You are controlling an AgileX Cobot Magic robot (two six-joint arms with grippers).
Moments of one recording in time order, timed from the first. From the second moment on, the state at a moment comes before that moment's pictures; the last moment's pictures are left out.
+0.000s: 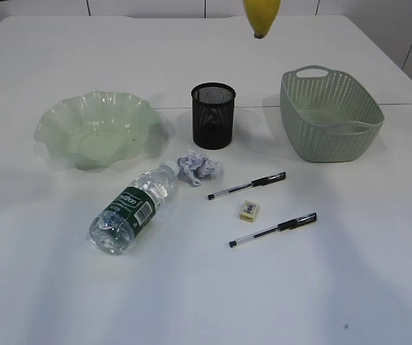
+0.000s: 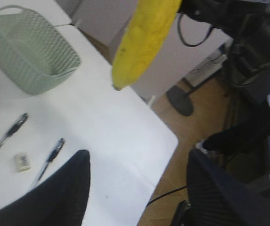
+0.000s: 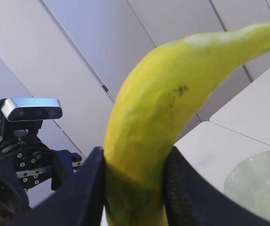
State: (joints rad) left arm -0.11 1.31 -1.26 -1.18 1.10 0.66; right arm 0.02 1.70 -1.59 1.60 1.20 -1.12
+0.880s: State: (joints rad) left arm -0.11 1.46 -1.26 -1.48 1.20 1.18; right arm 0.18 1.67 -1.68 1.63 1.21 -1.08
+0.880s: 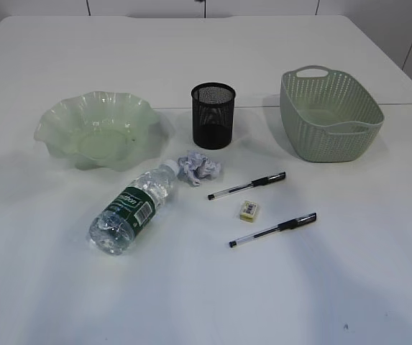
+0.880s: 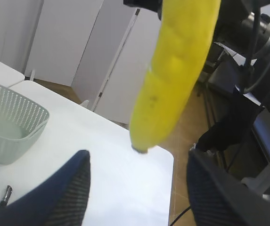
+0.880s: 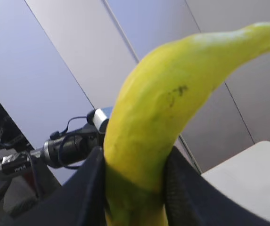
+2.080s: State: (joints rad) left arm -0.13 1.46 -1.31 -1.50 1.20 1.15; right arm 0.28 1.66 -1.68 1.56 1.22 -1.06
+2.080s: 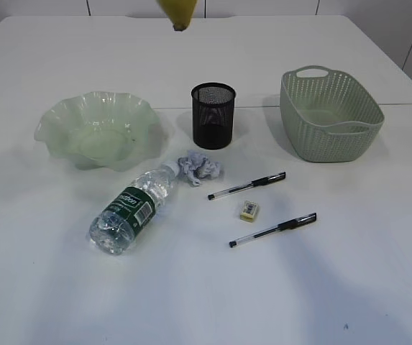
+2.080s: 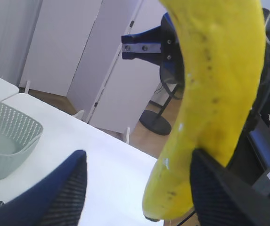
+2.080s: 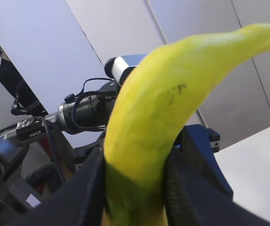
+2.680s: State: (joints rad) left arm -0.07 1.46 -1.31 -1.45 1.20 1.11; right arm 0.28 1.66 -1.68 1.56 1.19 -1.07
